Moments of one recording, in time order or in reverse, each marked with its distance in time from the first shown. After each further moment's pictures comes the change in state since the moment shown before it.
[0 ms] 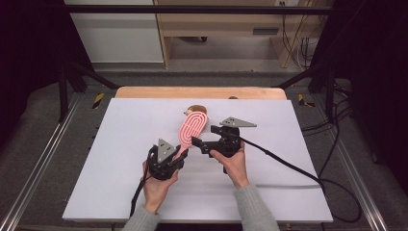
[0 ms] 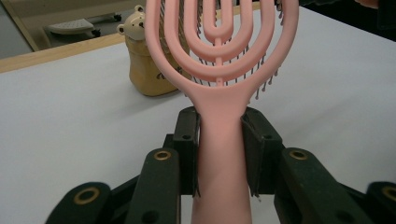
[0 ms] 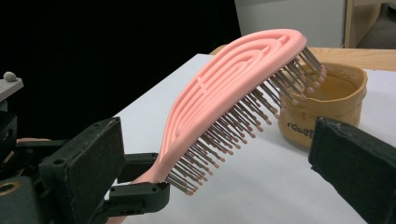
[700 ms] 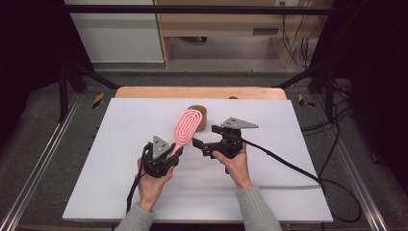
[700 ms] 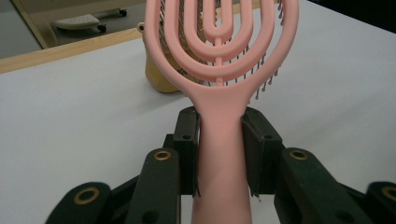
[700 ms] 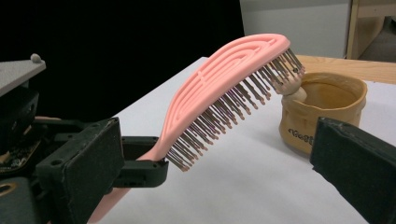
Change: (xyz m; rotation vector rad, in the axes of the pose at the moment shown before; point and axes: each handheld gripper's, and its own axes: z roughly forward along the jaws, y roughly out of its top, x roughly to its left) left arm 0.014 0.002 -0.004 0.022 0.017 -0.012; right arm 0.003 0.002 -0.007 -0.013 0.017 -0.046
